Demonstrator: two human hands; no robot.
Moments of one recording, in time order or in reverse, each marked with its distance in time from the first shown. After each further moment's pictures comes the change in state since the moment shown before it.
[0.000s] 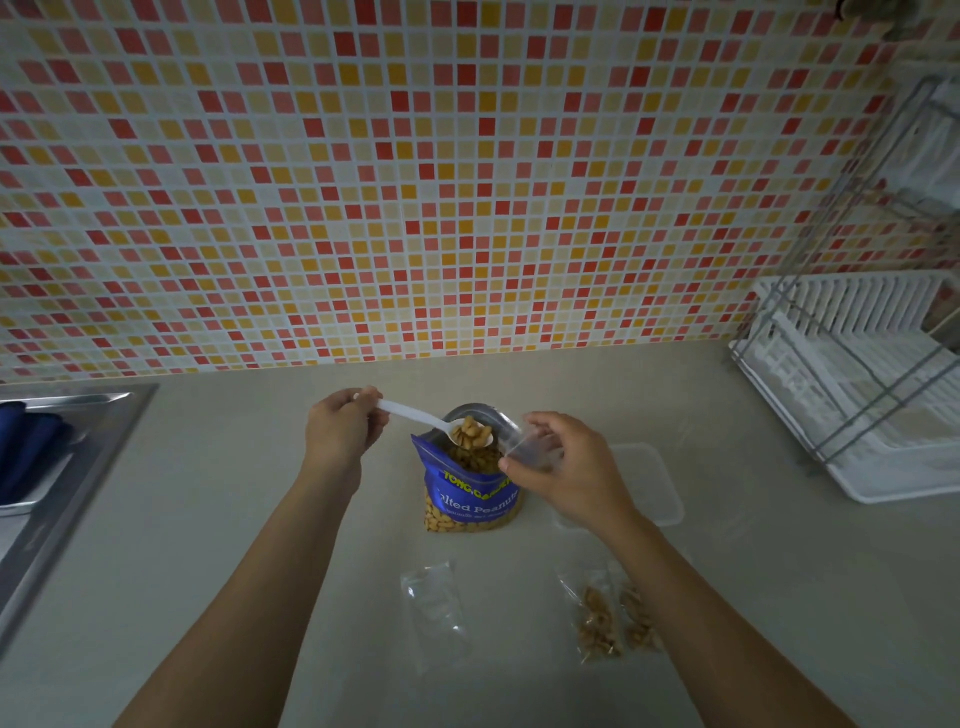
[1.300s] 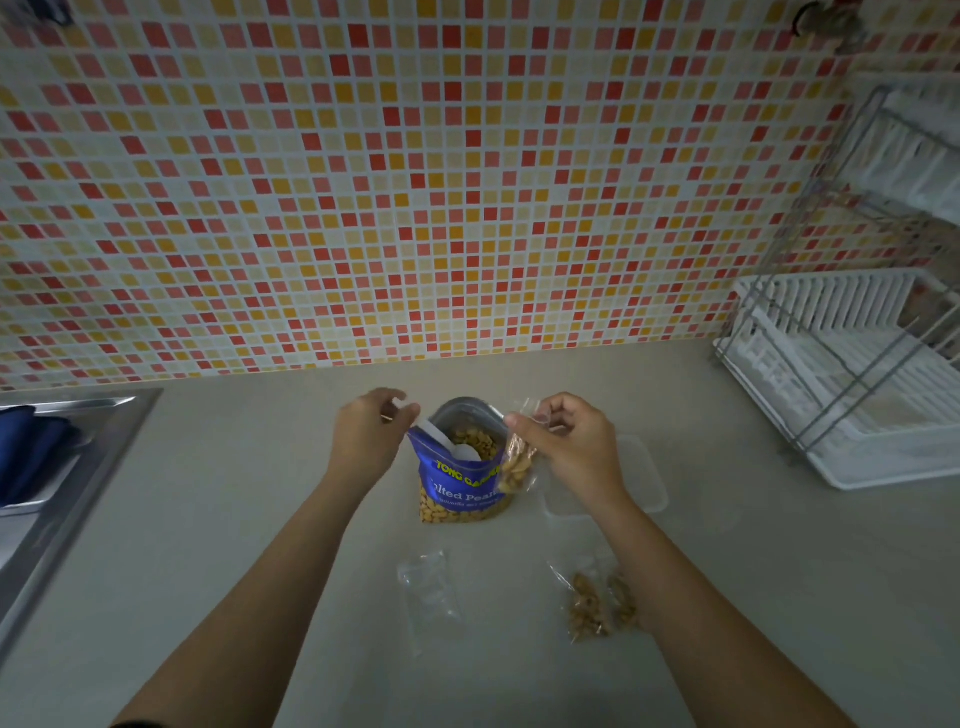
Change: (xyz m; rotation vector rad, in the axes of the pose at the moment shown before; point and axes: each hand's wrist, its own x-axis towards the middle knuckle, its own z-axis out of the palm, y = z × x) left_hand -0.029 -0.006 0.007 0.792 -0.118 0.496; right_hand -0.006 -0.020 -0.011 0.415 0.170 0.144
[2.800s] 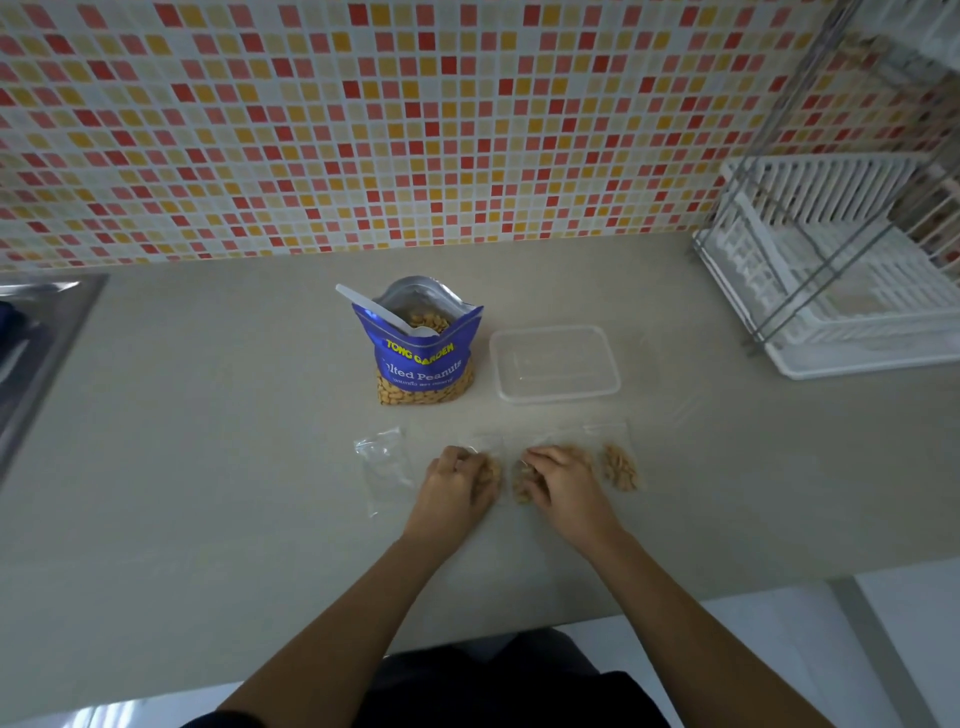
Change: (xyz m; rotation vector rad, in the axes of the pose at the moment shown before) left_hand -0.169 -0.041 0.155 0.162 -0.324 0.244; right_hand -0.113 0.145 -0.069 -0.868 -0.390 -0.086
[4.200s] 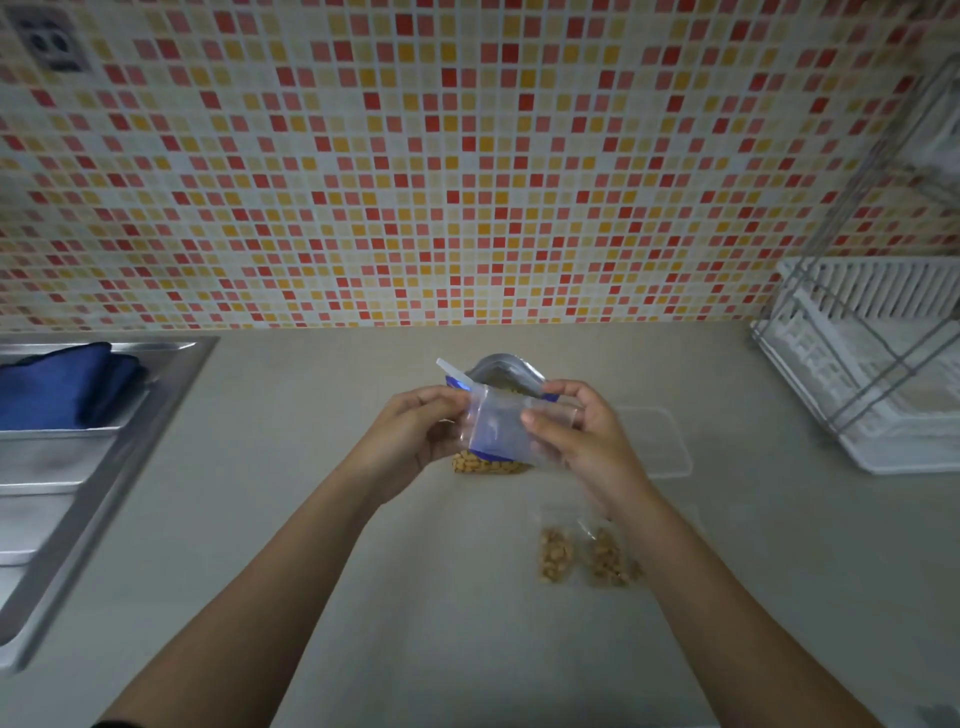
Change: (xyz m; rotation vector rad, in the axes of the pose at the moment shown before) left_hand 0.032 -0.006 -0.207 -1.177 -0.056 -0.247; right_hand 0.072 -0.146 -0.088 1.184 0.071 0.140
